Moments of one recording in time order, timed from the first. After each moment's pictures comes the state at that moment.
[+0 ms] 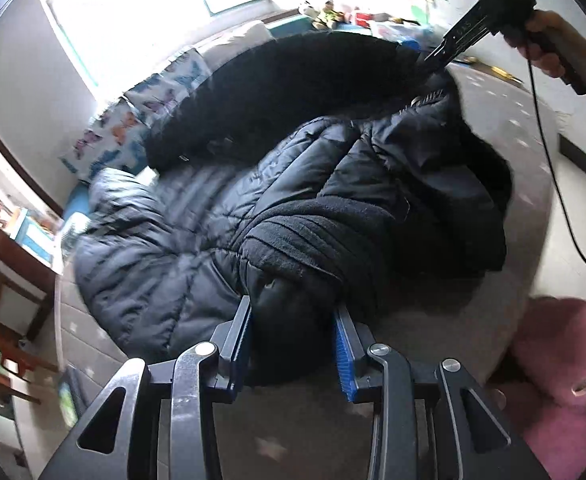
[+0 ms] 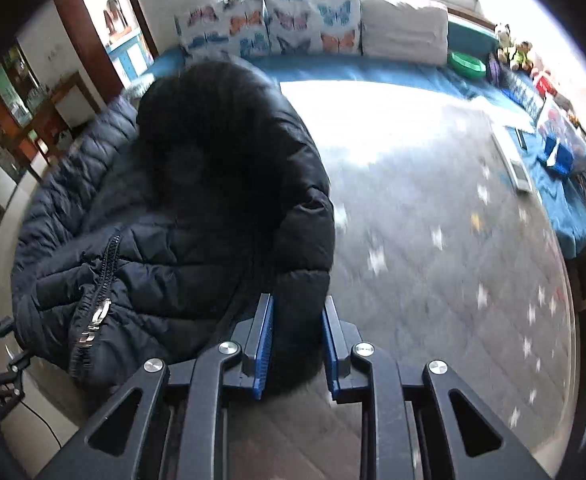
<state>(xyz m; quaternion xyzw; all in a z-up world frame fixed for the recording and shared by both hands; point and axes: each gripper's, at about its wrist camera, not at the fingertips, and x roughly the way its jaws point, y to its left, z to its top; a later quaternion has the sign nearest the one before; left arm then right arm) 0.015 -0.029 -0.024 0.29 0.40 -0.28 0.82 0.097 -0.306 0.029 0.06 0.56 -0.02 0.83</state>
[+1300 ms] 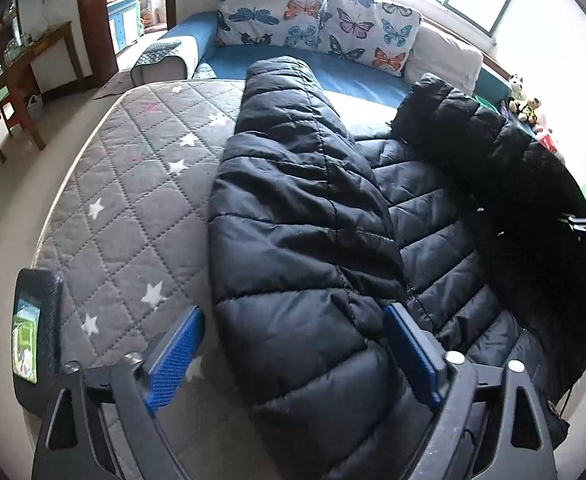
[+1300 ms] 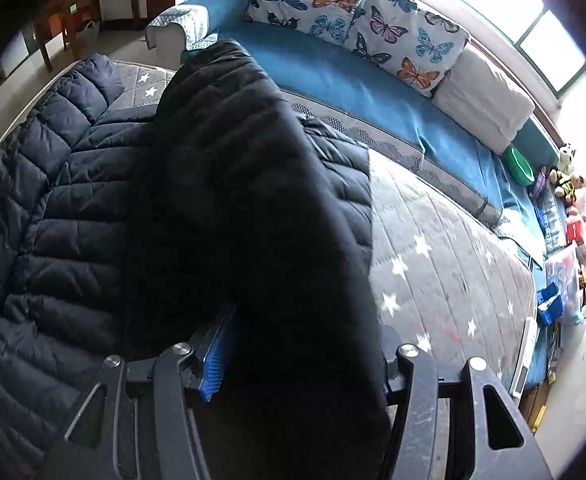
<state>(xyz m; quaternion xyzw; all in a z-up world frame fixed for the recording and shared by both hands) 0.296 0.142 -0.034 -0.04 0.54 -0.06 0.84 0.305 -0.198 -0.006 -0.17 0.56 0.04 0.81</state>
